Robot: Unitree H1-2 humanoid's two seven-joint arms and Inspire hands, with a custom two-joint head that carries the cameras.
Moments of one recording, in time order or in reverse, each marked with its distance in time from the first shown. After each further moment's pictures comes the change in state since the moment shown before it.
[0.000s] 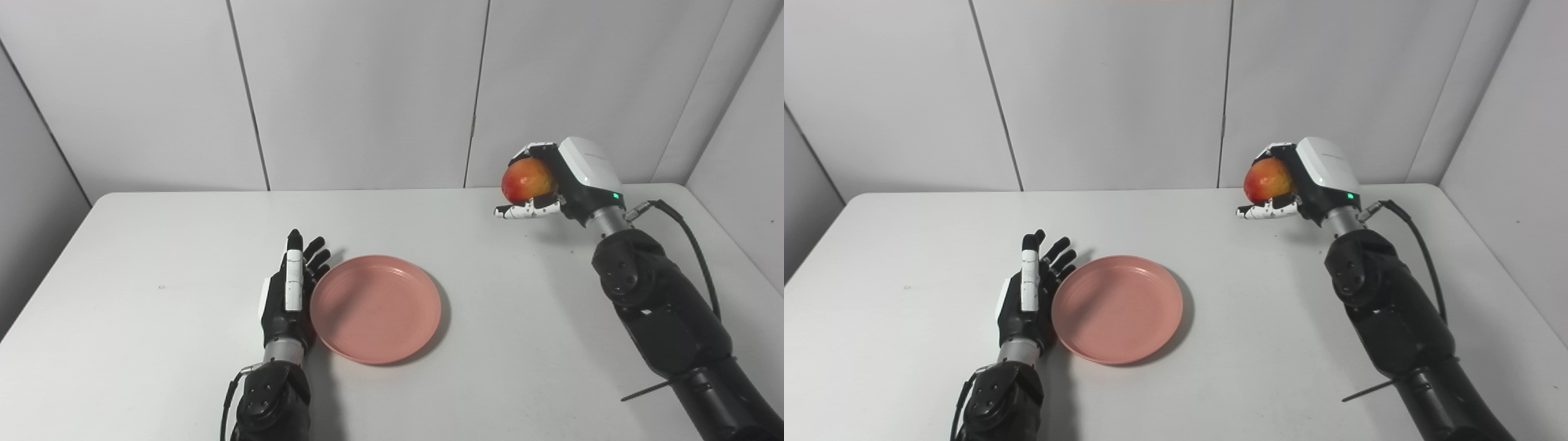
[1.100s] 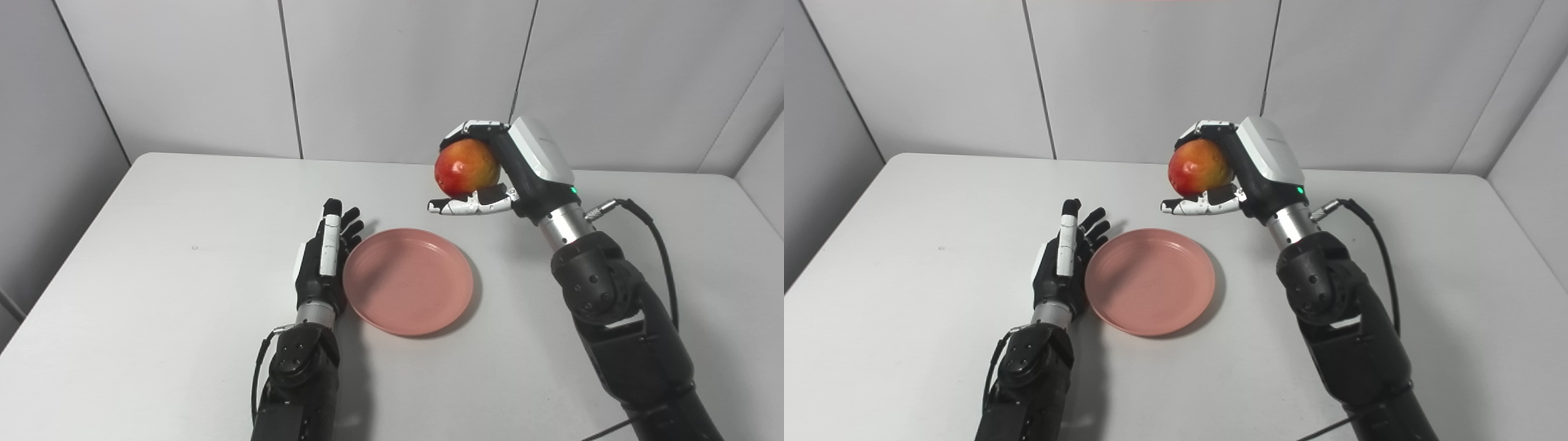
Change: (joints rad) left arm -0.012 -0.001 -0.017 0.002 -0.005 0.011 0.022; right arm 0.066 0.234 0.046 -0.290 -0.009 0.001 0.128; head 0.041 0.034
